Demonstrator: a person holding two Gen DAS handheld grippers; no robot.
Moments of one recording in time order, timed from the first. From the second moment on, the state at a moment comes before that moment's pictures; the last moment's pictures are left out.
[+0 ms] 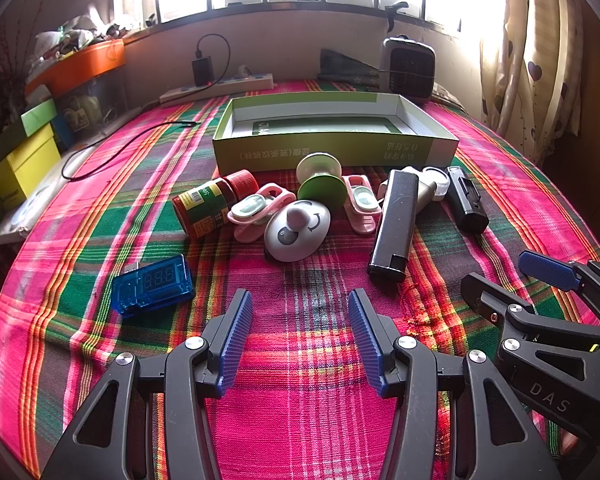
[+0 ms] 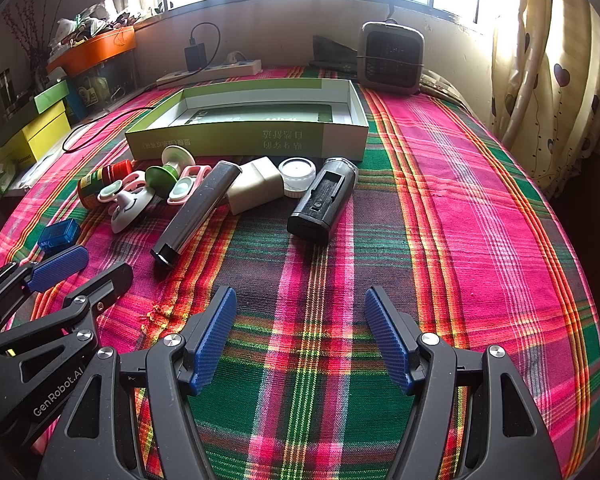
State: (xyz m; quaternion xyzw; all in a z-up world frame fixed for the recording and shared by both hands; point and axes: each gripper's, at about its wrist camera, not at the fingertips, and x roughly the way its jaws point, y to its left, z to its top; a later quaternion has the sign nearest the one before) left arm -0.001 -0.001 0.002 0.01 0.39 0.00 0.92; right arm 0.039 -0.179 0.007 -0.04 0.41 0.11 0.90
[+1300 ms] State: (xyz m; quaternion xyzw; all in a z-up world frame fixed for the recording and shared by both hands) left arm 0.003 0.017 0.004 0.01 0.41 -0.03 0.91; right arm 0.048 -0.188 0.011 -0.02 0.42 0.12 0.90
